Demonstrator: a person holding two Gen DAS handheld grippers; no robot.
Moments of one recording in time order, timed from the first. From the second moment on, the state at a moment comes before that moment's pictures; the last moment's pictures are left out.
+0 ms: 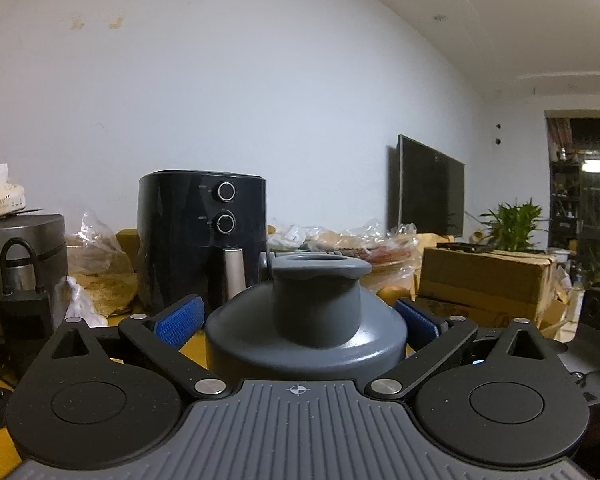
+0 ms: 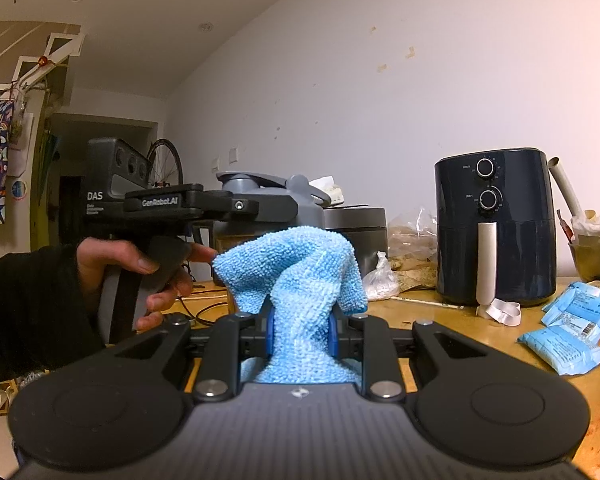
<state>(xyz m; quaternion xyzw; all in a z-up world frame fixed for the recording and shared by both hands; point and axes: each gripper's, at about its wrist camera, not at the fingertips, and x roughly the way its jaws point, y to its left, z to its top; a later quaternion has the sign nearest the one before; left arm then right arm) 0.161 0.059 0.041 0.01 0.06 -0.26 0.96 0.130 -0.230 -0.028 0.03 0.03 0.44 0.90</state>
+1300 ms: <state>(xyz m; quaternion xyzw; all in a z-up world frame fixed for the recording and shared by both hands) 0.136 -0.016 0.046 0.00 0.05 0.02 1.00 0.135 -0.229 -0.026 0.03 0.03 0.44 0.90</state>
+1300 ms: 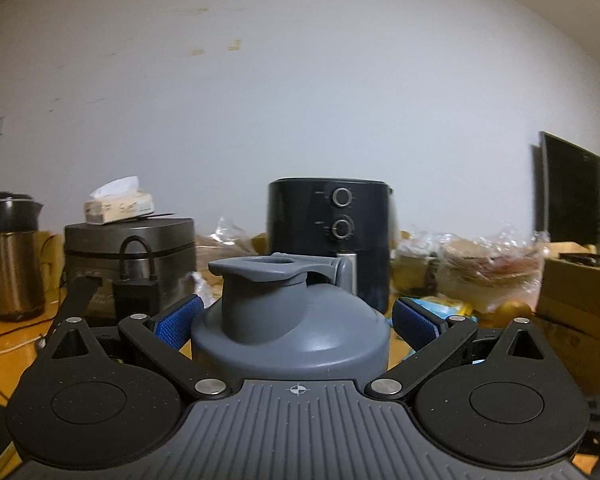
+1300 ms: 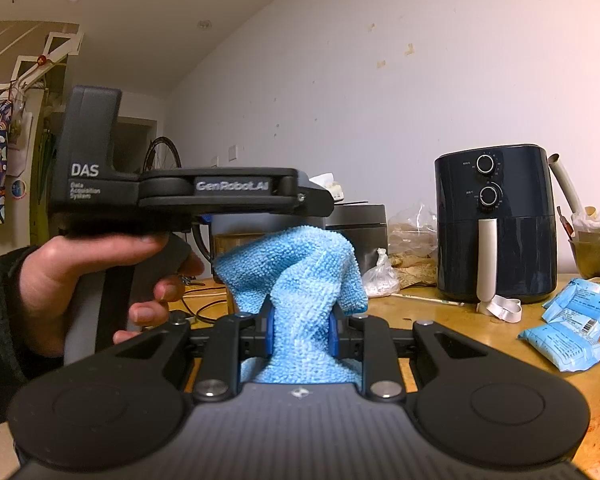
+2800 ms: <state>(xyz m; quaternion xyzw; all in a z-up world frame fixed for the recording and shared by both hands) 0.143 -0.025 0.040 0.02 0.05 0.06 1.00 0.131 -0.229 -0.028 0.03 0.04 0.44 0.90</state>
